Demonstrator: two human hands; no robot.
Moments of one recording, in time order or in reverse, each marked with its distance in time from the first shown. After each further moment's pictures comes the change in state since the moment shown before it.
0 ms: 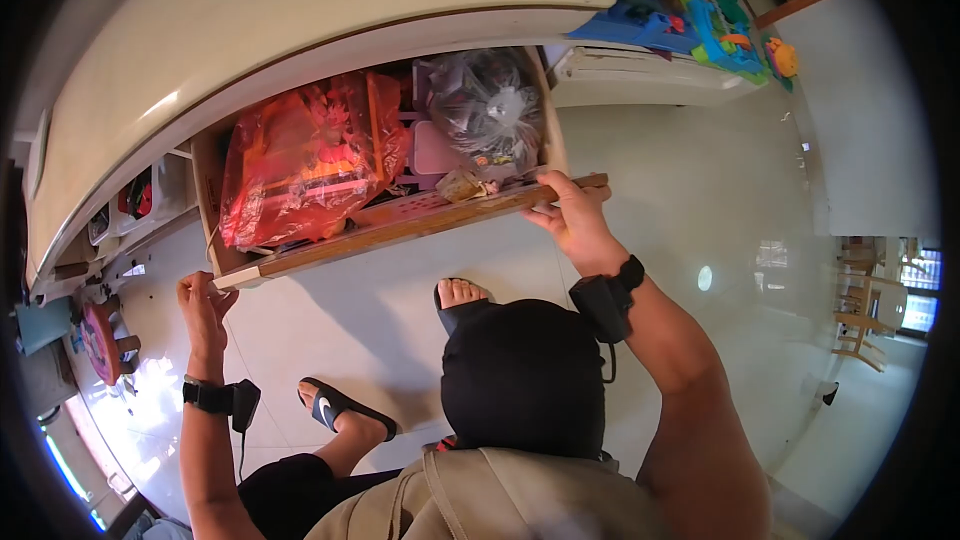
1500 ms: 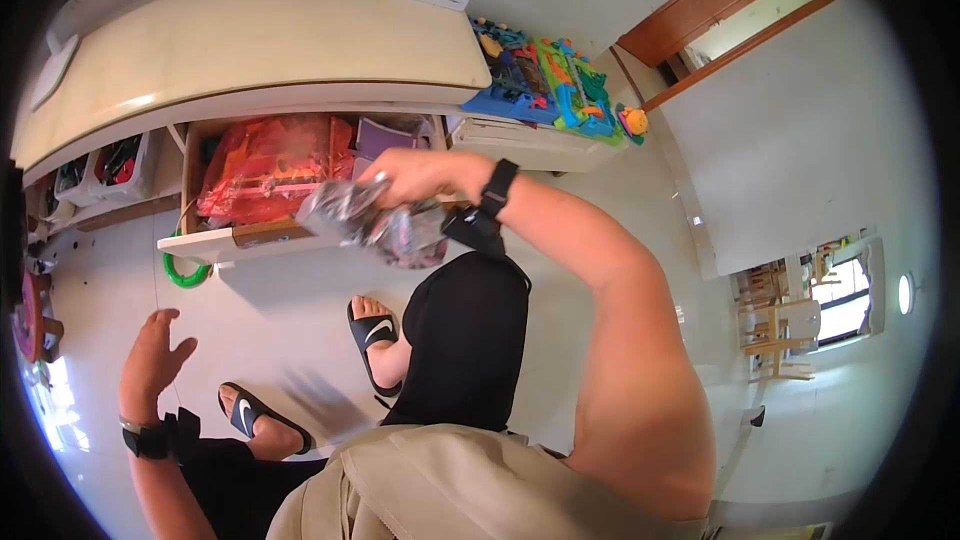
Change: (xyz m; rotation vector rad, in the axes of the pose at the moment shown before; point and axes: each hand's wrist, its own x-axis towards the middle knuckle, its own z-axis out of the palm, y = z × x) left_hand -0.149 0.044 -0.096 1.111 -0.434 0.506; right_hand -0.122 -0.094 0.141 -1.569 -1.263 -0.388
